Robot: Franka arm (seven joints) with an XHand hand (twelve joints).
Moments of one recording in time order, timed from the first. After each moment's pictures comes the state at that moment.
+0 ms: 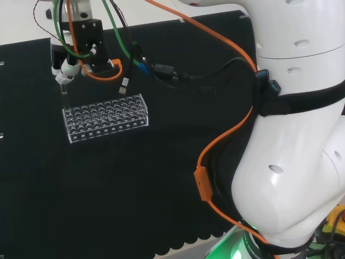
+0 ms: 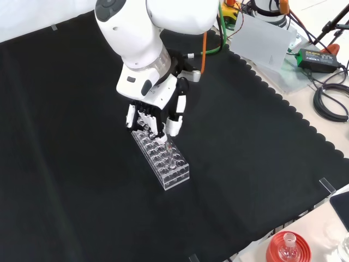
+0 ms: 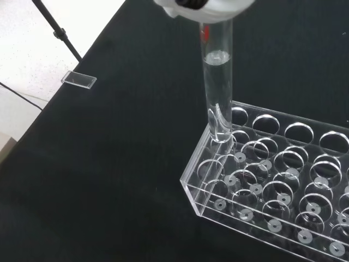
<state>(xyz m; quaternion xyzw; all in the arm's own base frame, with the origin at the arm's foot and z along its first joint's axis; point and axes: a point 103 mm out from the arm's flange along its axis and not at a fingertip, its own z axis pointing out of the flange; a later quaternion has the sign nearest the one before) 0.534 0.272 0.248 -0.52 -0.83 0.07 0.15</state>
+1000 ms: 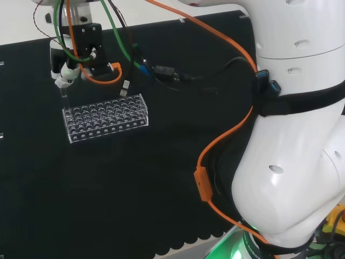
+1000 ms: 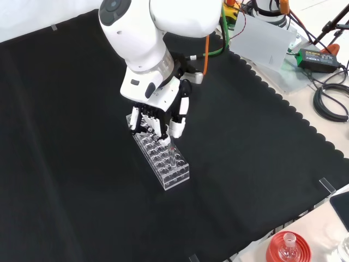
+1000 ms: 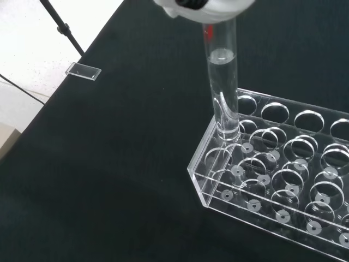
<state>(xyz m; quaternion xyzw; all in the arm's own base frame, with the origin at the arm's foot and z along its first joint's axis) 0.528 0.275 0.241 -0.52 -0.84 0.07 0.16</state>
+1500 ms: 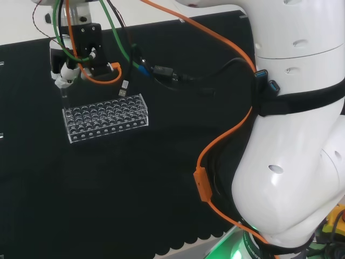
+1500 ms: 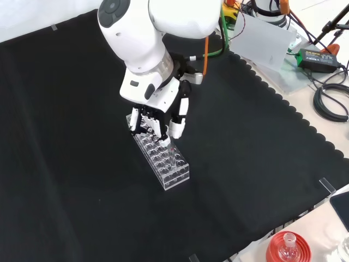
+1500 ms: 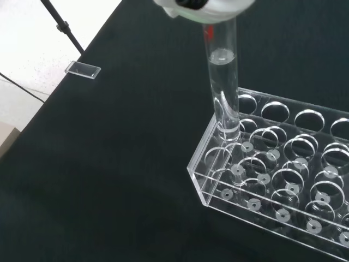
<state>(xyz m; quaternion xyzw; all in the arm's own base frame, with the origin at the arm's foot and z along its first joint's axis) 0.529 0.276 0.240 -0.52 -0.84 0.07 0.16</state>
